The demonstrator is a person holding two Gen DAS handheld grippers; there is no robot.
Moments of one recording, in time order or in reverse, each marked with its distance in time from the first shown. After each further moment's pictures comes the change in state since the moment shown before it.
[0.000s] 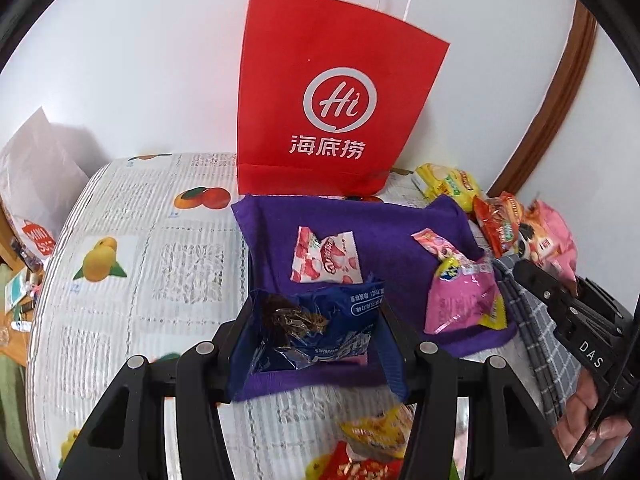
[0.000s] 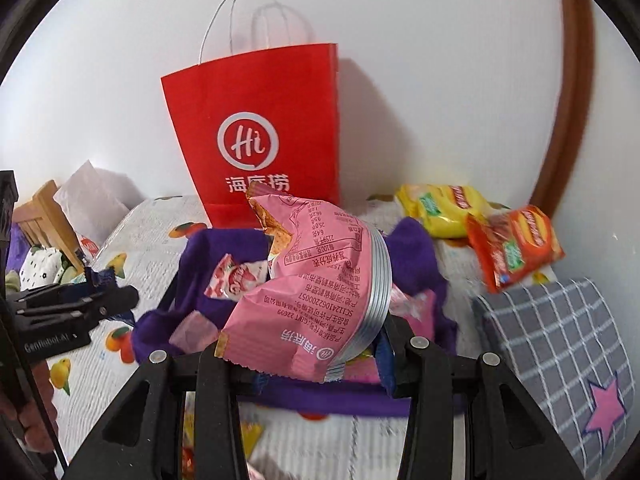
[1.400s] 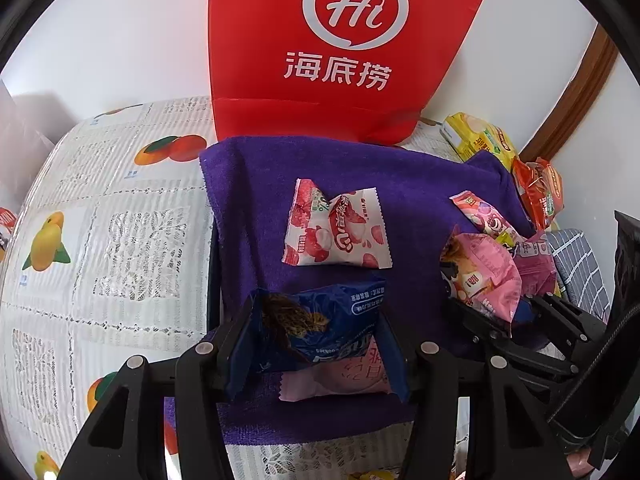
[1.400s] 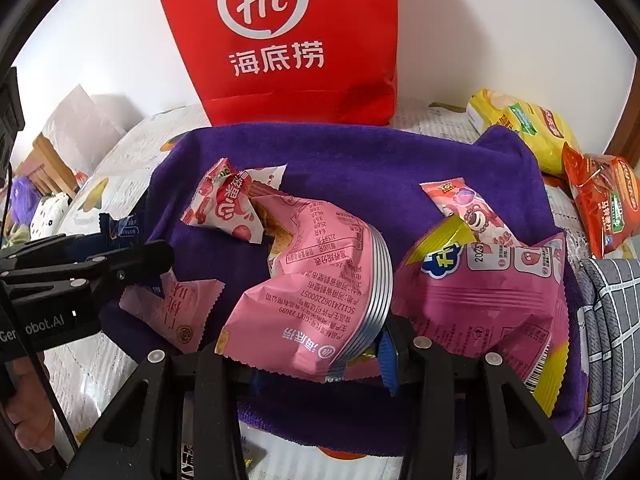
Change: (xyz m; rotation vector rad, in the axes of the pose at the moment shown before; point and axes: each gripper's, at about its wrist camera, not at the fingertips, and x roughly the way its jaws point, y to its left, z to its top) left arm 0.089 -0.001 -0.004 -0.004 0.147 0.020; right arm 0.111 0.016 -0.045 -0.070 0.242 0.101
